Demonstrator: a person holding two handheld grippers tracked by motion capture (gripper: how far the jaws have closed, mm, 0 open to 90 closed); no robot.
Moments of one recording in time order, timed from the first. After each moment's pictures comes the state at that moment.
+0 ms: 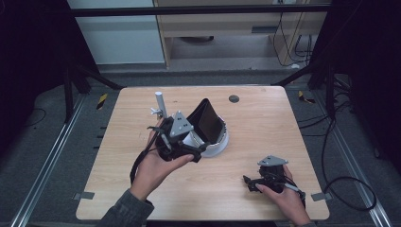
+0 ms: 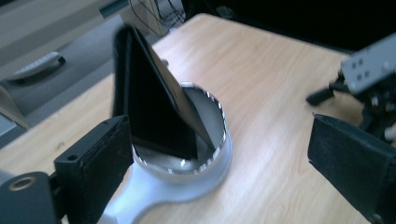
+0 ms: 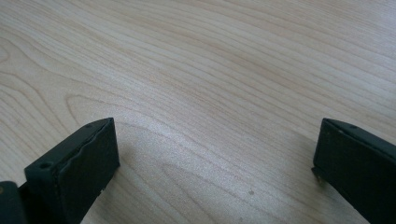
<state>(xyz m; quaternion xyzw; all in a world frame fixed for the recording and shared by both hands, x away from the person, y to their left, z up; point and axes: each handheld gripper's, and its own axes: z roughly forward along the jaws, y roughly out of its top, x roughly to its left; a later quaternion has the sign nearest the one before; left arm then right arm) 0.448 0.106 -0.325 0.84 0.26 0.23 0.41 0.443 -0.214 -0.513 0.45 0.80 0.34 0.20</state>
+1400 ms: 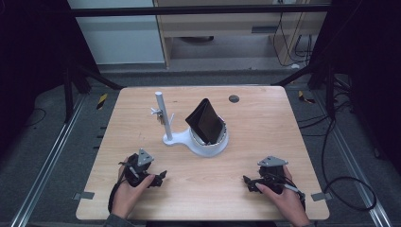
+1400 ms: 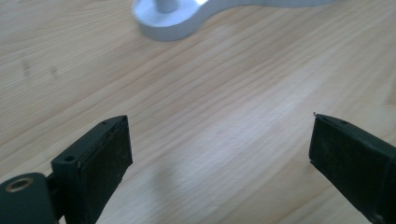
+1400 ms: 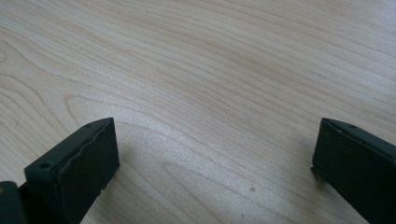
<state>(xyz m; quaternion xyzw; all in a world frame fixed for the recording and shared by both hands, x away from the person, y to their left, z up) 0.456 0.228 -0.480 0.83 0.41 0.21 0.32 0.441 -0.213 -0.513 0.46 0.80 0.34 0.20</state>
